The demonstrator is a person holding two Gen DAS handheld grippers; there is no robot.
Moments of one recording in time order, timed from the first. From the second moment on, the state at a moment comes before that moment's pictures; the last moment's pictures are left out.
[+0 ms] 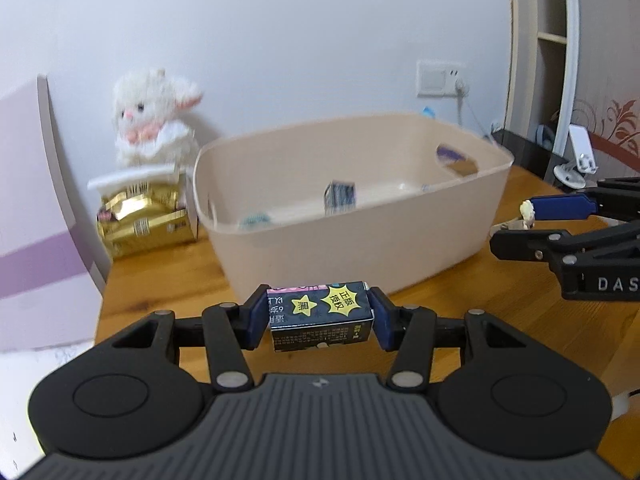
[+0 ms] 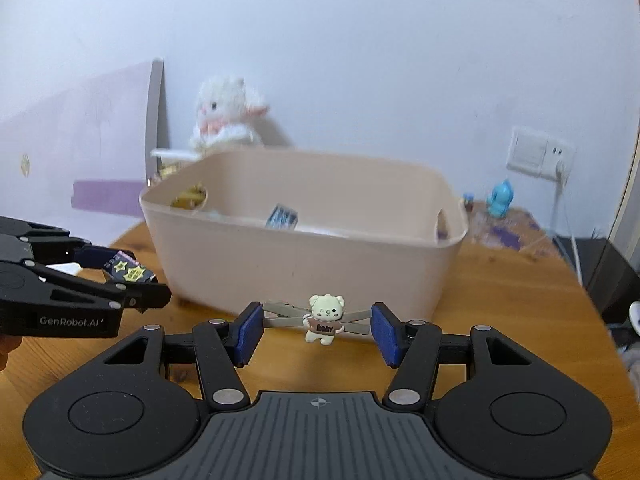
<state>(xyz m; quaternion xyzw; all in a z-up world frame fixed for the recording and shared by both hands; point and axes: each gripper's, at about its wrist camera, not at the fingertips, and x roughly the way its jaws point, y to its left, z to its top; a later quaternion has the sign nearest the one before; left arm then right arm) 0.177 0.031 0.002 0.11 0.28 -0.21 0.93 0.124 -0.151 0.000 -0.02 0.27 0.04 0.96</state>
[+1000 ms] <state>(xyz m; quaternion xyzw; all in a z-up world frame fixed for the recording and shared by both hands) 0.303 -0.045 0.020 0.13 0.37 -0.08 0.92 0.248 -0.190 0.037 -0.02 0.30 0.02 0.95</state>
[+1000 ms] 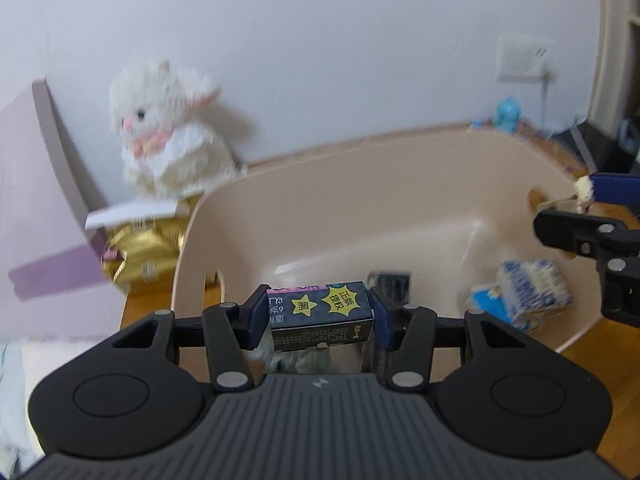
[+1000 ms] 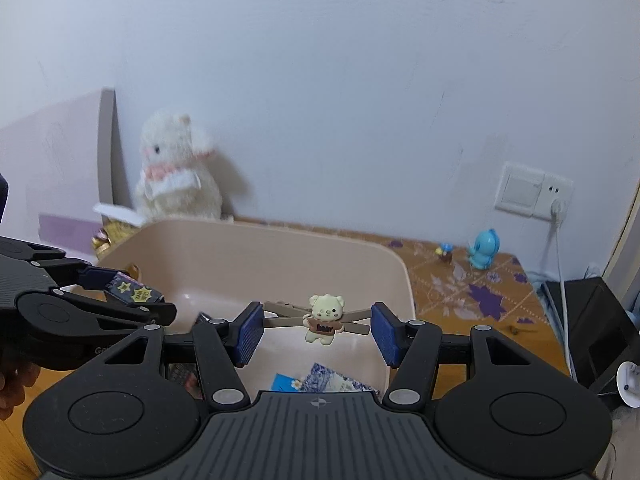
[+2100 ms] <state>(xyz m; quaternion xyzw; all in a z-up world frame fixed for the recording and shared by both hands) 0.235 -0.033 0.051 0.10 0.33 -0.03 0.94 0.191 -0.204 0.056 -0.02 0.31 0.04 0.95</state>
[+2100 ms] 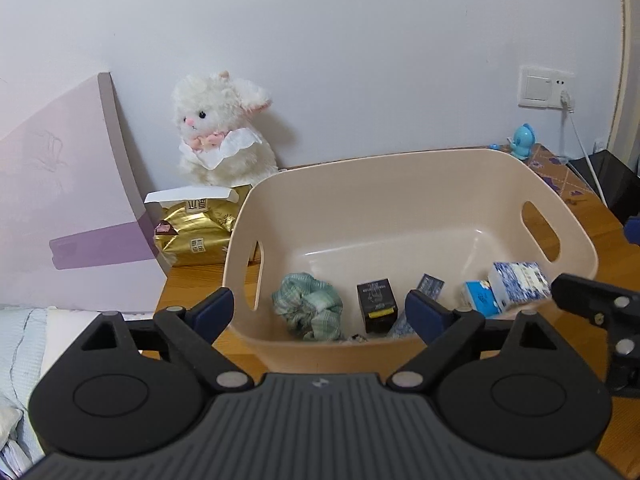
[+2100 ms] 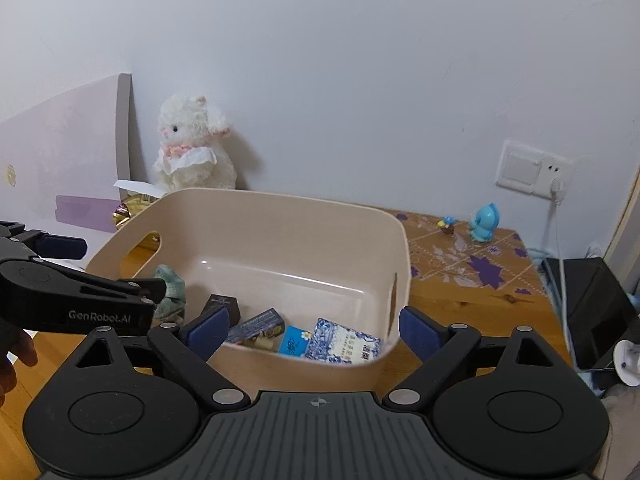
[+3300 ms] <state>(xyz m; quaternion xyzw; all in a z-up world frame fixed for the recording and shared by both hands) 0.029 -0.001 0.024 0.03 0.28 -0.02 0.96 -0.002 -0.193 0.048 0.00 0.24 0.07 0.97</state>
